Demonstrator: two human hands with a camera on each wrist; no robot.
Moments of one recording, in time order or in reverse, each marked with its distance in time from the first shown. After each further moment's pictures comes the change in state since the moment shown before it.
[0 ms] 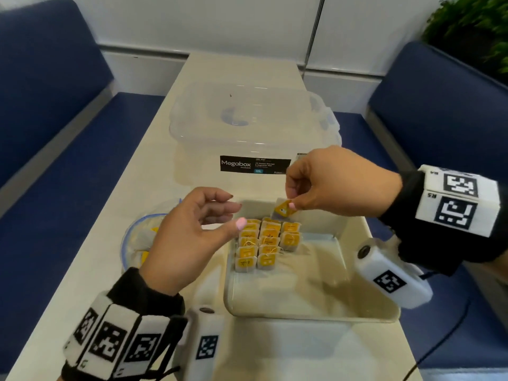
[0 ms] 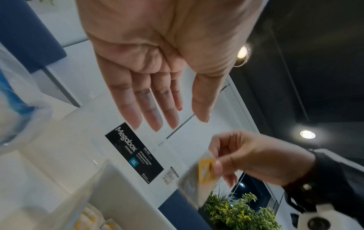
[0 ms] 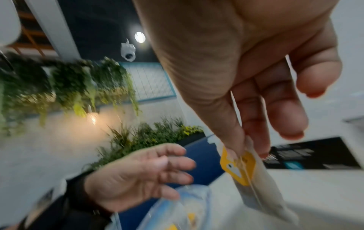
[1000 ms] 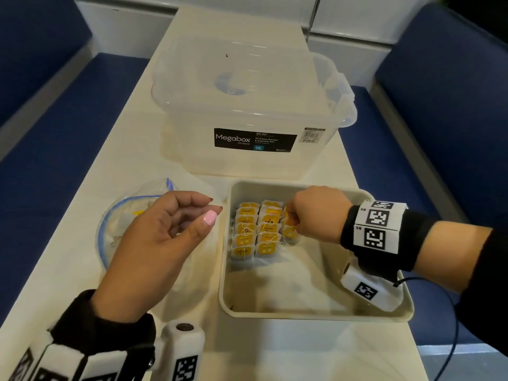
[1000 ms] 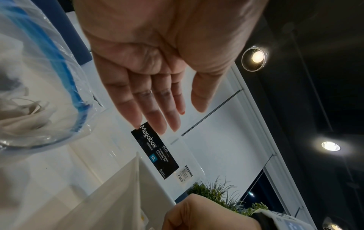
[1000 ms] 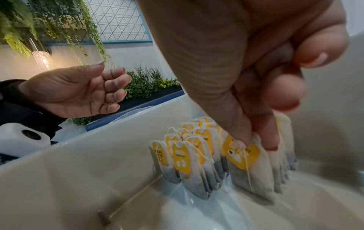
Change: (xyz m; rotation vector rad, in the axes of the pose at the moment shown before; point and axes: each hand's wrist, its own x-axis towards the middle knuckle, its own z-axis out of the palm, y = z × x) left_hand -0.007 -0.024 -0.011 -0.074 0.027 -0.086; right_hand 0.033 0.046 0.107 -0.306 -0.230 0.124
